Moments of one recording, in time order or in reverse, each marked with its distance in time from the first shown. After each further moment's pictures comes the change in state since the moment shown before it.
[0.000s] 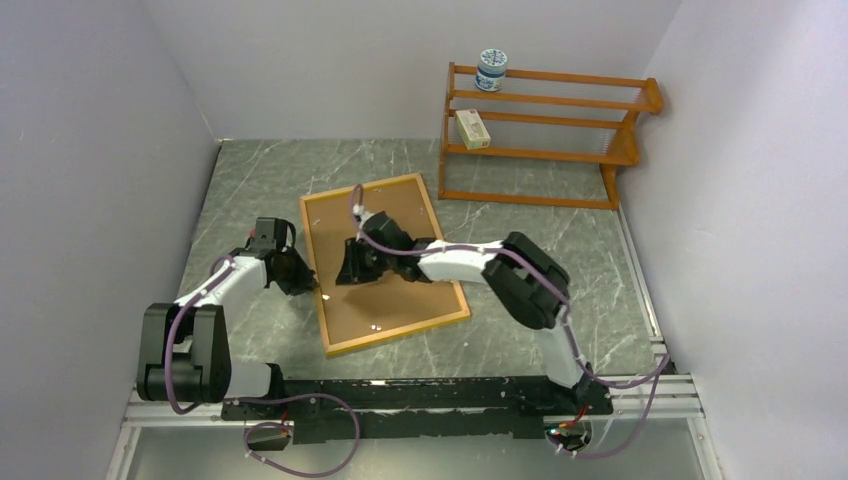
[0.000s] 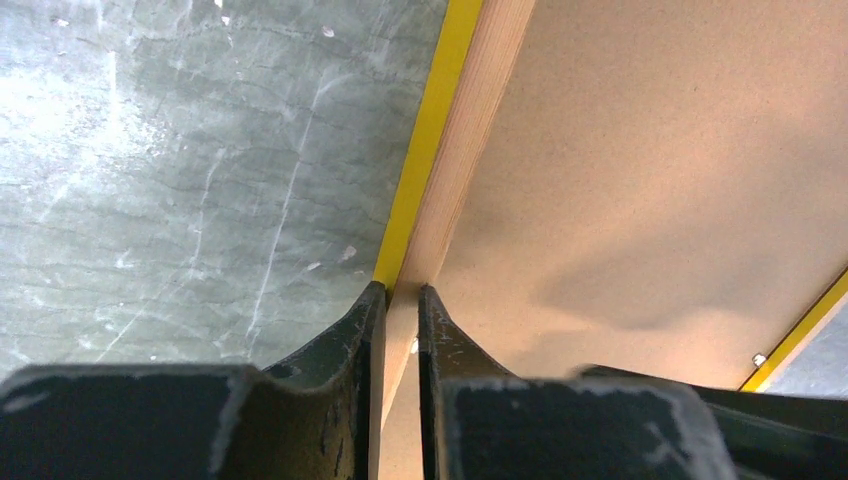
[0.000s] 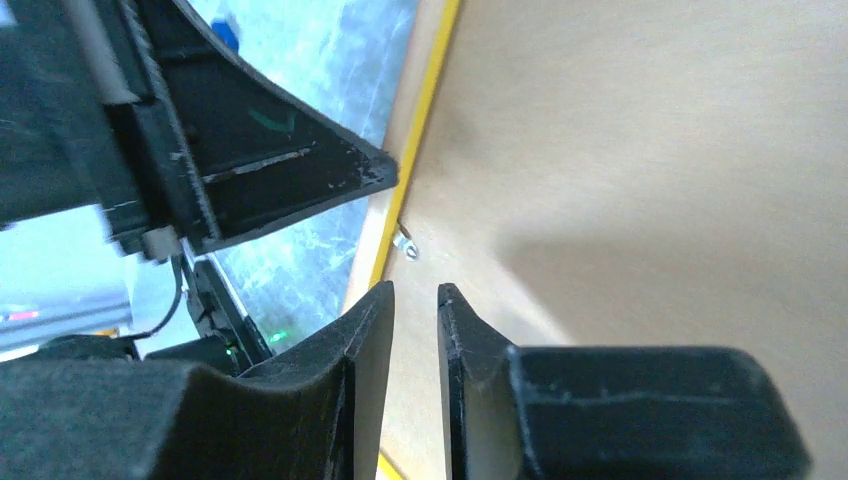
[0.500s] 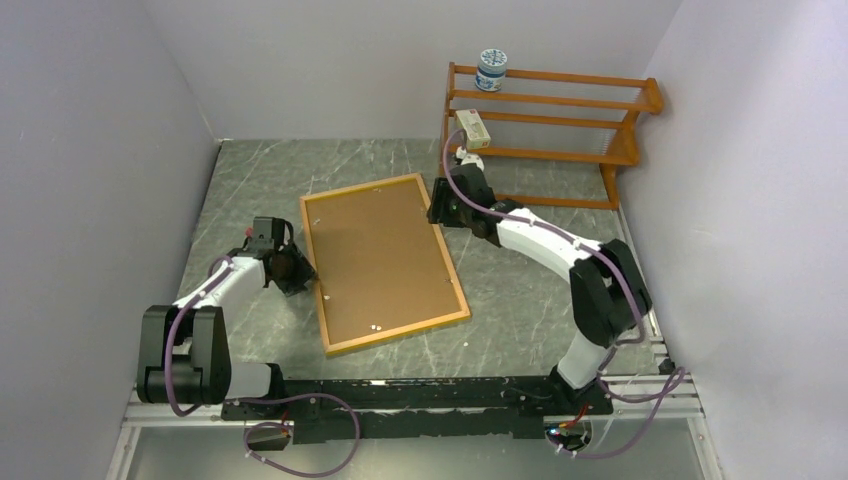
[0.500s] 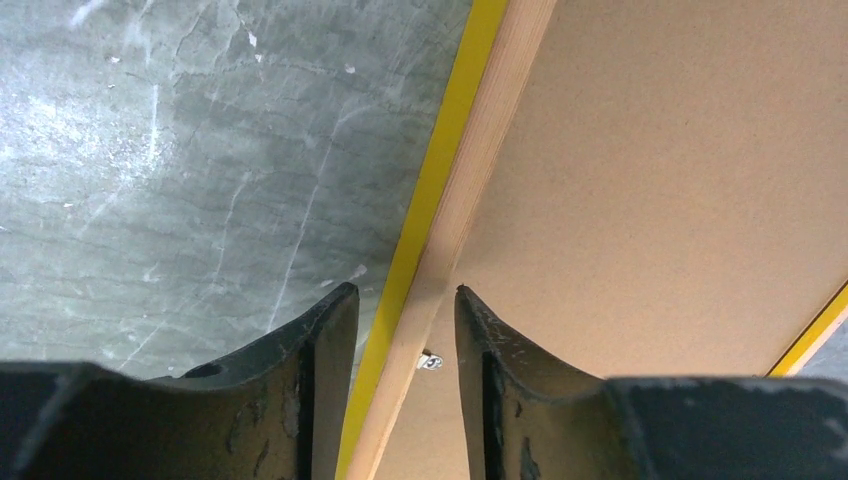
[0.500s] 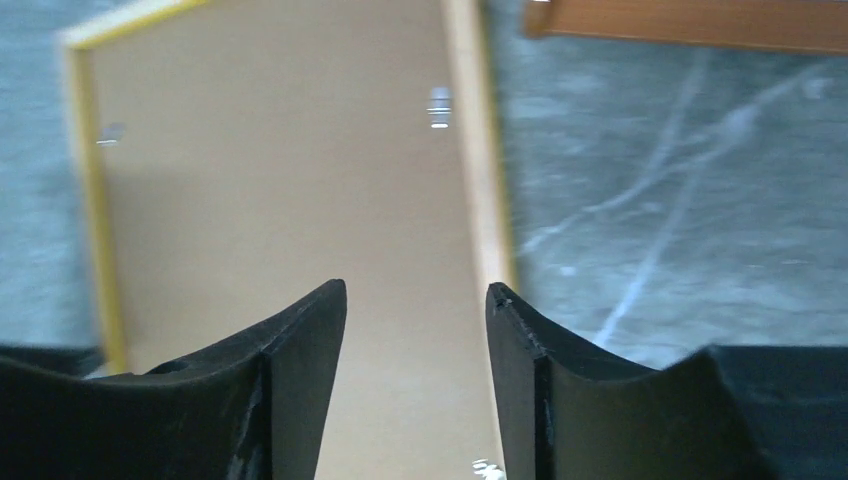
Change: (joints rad) left arm 0.010 -0.012 0.000 0.014 -0.029 -0.003; right arm -0.355 -0.448 -0.179 -0.292 0.418 -0.157
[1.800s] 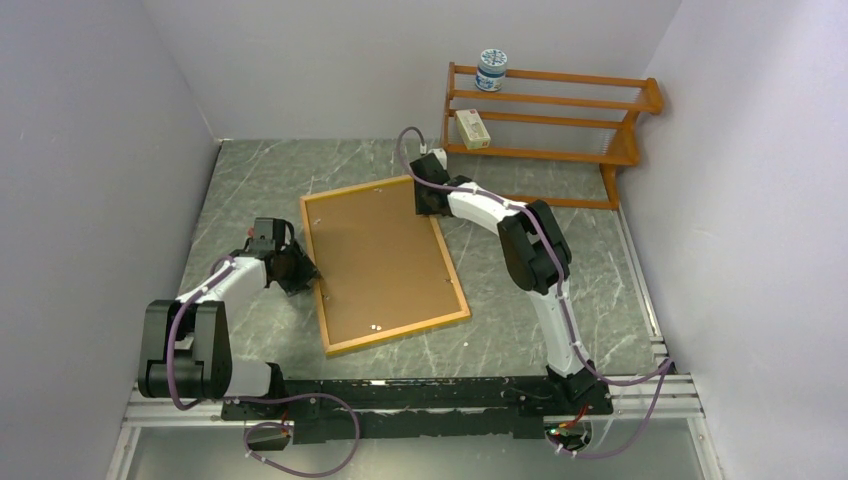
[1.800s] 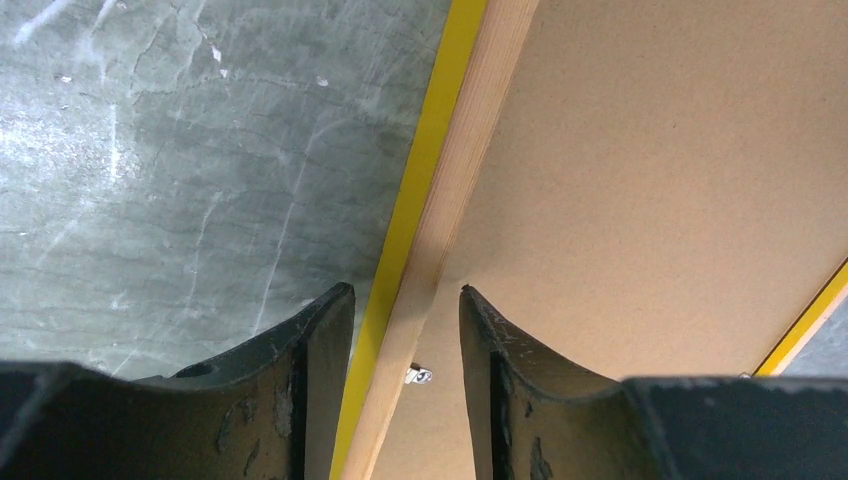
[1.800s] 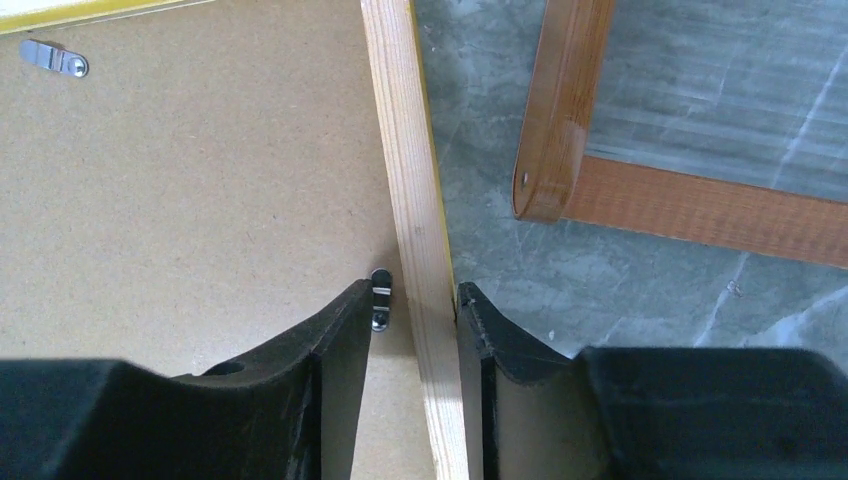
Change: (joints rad) left arm 0.002 0.024 -0.015 0.061 0.032 -0.001; right arm -0.022 0.593 0.552 -0.196 0.174 -0.168
